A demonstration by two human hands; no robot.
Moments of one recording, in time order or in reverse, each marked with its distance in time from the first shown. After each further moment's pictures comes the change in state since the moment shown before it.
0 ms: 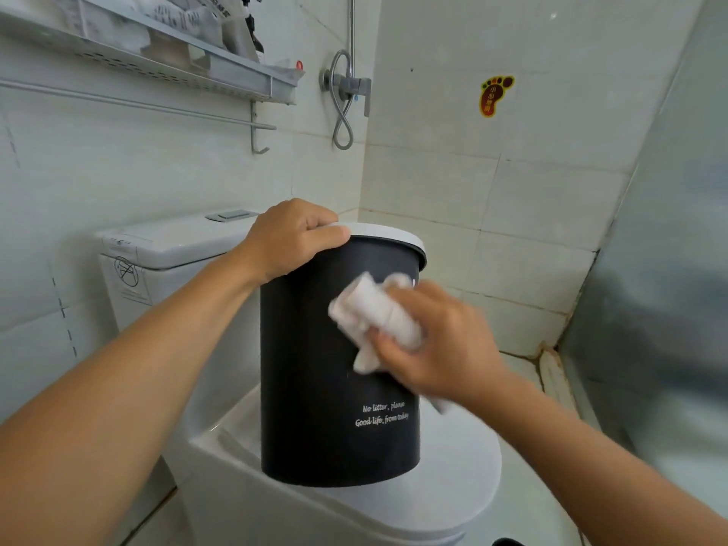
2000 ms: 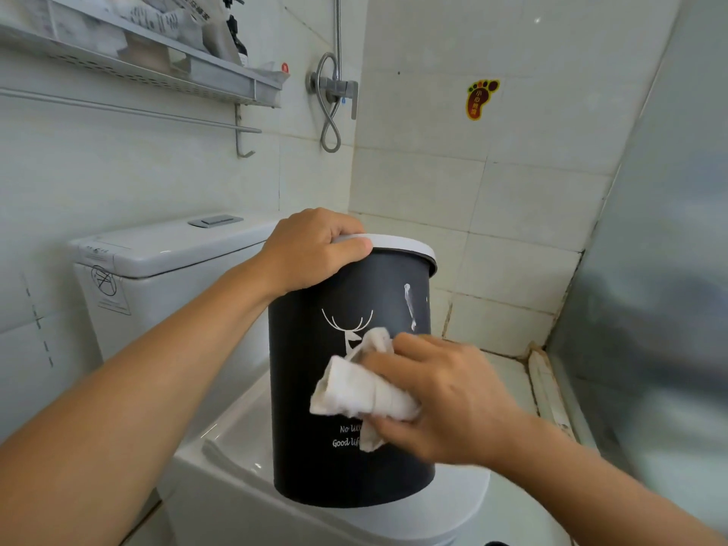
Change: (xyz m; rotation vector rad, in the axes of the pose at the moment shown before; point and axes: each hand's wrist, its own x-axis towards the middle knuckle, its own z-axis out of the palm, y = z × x) left_hand 0.012 0.031 0.028 0.068 -0.014 0.044; right_hand -0.033 0.000 -0.025 -0.128 -0.203 -0.299
